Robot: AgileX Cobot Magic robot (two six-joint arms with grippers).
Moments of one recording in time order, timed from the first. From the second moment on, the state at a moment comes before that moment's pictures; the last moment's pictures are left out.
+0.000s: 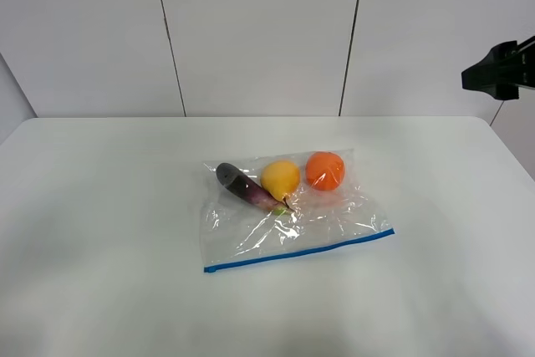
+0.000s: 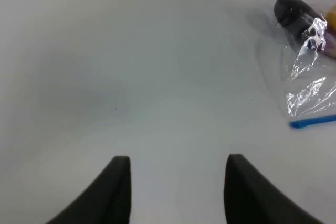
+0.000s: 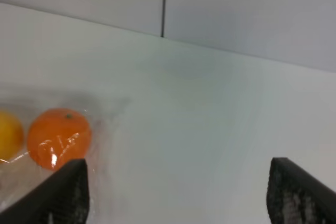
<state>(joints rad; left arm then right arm) 0.04 0.02 -0.49 -0.09 1.07 0.01 -0.09 1.13 -0.95 0.34 0.54 -0.49</state>
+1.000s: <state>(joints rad) 0.04 0.02 -0.49 -0.09 1.07 0.01 -0.09 0.60 -0.70 0.11 0.72 -0.19</state>
